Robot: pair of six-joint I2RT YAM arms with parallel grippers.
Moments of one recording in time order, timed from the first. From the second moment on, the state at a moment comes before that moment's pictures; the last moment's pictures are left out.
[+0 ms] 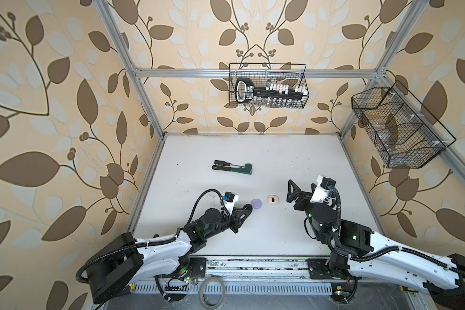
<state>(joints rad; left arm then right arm) -0.86 1.05 0.15 0.58 0.06 -0.59 1.05 0.70 0.56 -0.10 1.03 0.53</state>
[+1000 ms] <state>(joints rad) -0.64 1.26 0.36 0.20 -0.15 -0.92 0.12 1.14 0.17 0.67 0.48 0.06</state>
